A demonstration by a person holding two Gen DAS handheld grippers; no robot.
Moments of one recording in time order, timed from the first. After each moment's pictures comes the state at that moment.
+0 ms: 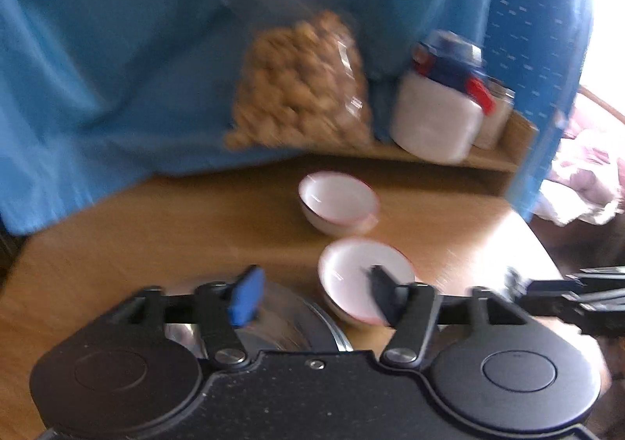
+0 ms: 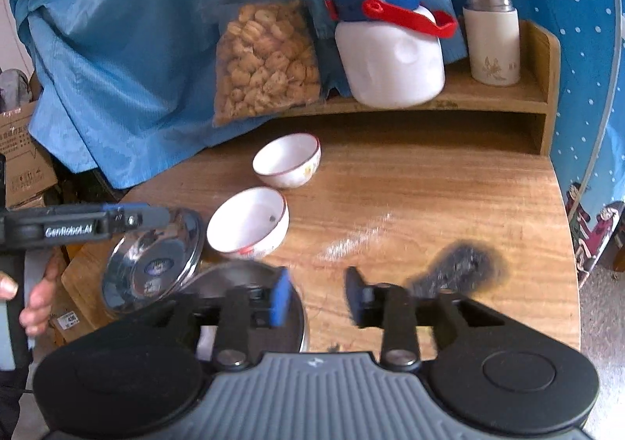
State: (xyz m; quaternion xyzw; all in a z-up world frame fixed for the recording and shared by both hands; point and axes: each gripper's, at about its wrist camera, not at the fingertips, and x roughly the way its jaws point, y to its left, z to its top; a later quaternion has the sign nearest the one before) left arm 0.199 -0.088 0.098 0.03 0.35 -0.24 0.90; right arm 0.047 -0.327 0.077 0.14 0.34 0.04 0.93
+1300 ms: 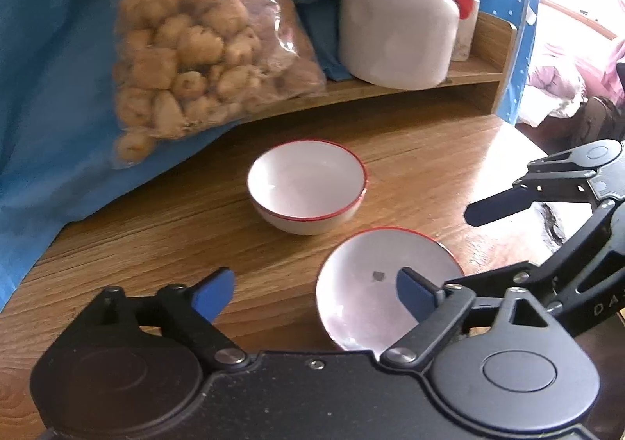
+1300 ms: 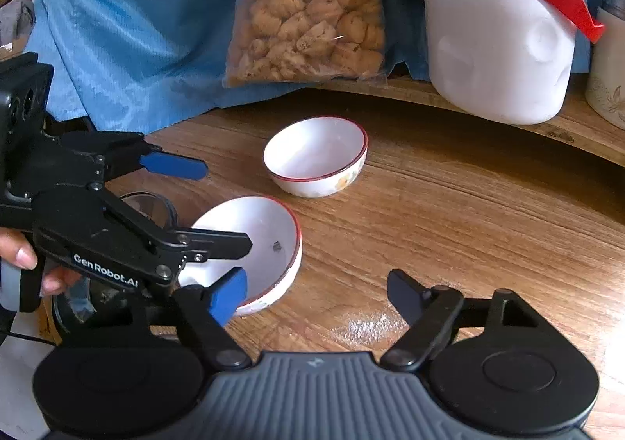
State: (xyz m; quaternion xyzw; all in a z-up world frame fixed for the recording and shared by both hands) left arm 0.261 -0.150 0.045 0.16 0.38 -0.35 0.84; right arm 0.160 -0.303 0.041 0.06 0.39 0.11 0.91
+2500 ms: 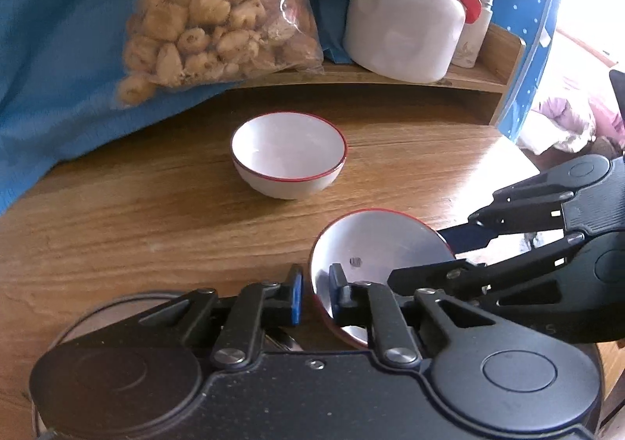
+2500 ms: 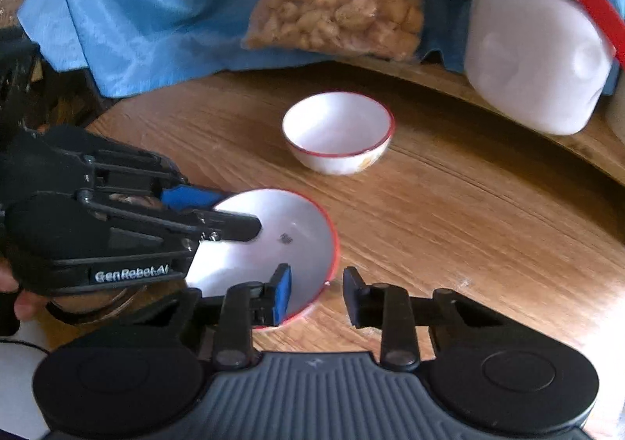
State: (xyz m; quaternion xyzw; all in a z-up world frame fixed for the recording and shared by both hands) left arm 0.239 -0.147 0.035 0.08 0.42 -0.33 0.84; right arm 0.162 -0.274 0.035 -0.01 0.43 0.11 0.90
